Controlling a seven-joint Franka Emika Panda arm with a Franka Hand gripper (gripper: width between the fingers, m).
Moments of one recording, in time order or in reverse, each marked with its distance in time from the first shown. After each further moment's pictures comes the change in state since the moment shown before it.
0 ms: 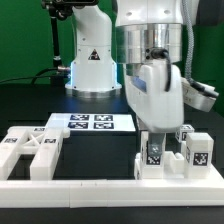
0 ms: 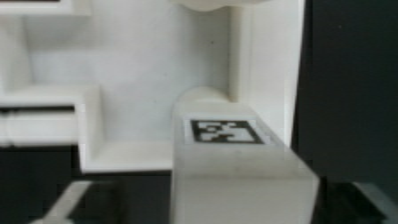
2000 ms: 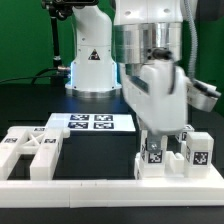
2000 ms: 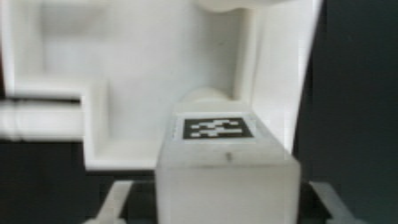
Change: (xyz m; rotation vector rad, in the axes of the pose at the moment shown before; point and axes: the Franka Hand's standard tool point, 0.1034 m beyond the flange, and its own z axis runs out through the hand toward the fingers) arm -0.005 -0.001 -0.001 -0.048 -0.026 0.326
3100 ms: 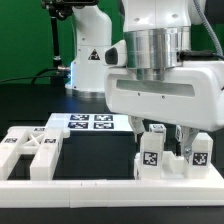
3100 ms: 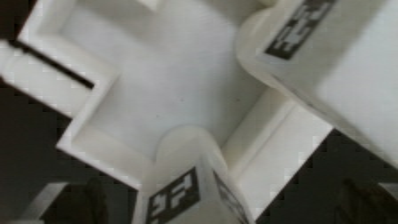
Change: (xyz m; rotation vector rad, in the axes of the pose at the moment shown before) arm -0.016 0.005 0.008 0.027 -0.015 -0.700
